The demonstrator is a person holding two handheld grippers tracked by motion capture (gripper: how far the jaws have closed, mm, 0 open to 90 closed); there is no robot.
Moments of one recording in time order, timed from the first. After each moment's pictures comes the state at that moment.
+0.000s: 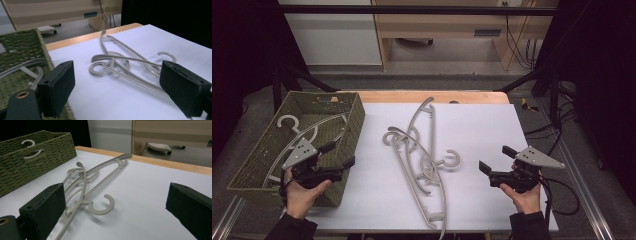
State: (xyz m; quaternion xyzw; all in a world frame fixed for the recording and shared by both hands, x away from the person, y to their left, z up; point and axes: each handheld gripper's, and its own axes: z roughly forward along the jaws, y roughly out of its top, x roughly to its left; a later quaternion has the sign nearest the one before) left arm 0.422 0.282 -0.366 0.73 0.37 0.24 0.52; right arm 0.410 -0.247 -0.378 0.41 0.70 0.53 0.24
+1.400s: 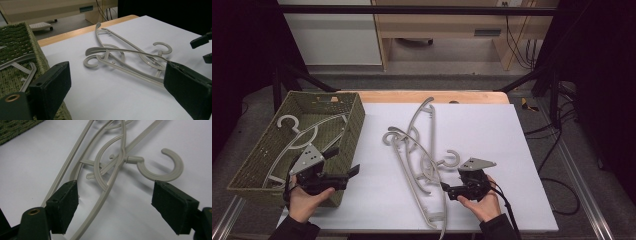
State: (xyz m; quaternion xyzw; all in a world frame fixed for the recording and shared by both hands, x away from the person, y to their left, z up) left arm 0.412 0.275 -0.371 0.75 0.36 0.23 0.50; right arm 0.419 -0.148 -0.427 0.41 0.81 0.40 0.14
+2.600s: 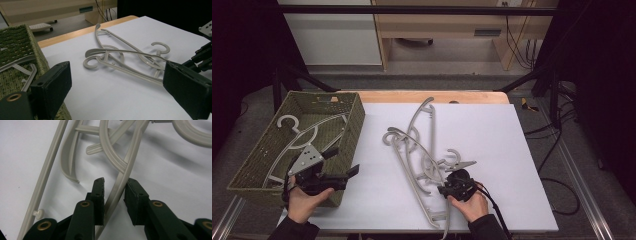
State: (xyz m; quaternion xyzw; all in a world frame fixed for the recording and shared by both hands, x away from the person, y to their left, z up) left arm 0.410 0.274 -0.367 0.75 0.35 0.24 0.50; right arm 0.433 -0.121 -0.463 0.46 0.83 0.32 0.06
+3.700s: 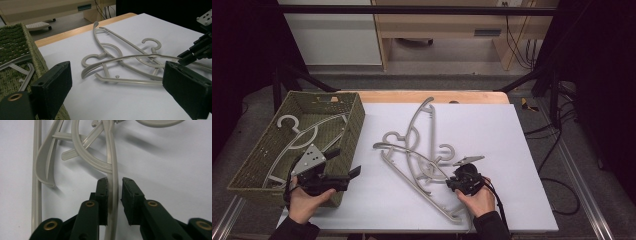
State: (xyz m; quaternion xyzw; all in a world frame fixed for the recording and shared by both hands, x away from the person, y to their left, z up) left arm 0.409 0.270 -0.368 0.76 0.35 0.23 0.50; right arm 0.446 -0.141 -0.458 0.47 0.82 0.31 0.08
